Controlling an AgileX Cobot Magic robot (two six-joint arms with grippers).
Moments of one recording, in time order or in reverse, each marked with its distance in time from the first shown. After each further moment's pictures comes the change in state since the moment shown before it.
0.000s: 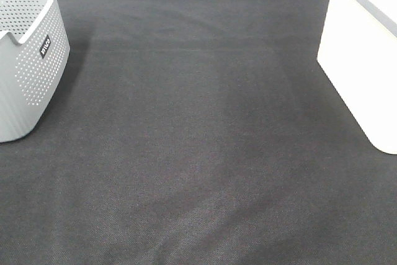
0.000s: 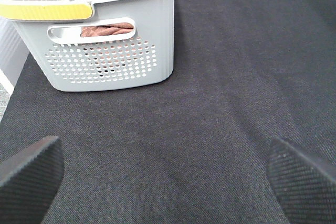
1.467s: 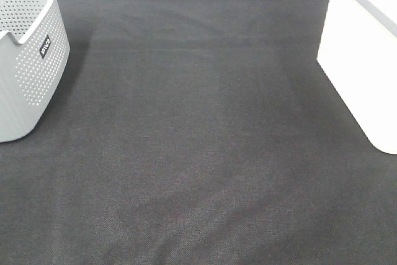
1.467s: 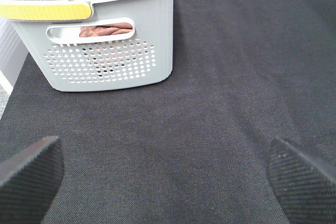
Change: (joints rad) left arm 0.000 0.000 0.000 -0.003 0.000 0.000; right arm 0.000 -1.331 1.085 -0.149 -0.101 0.018
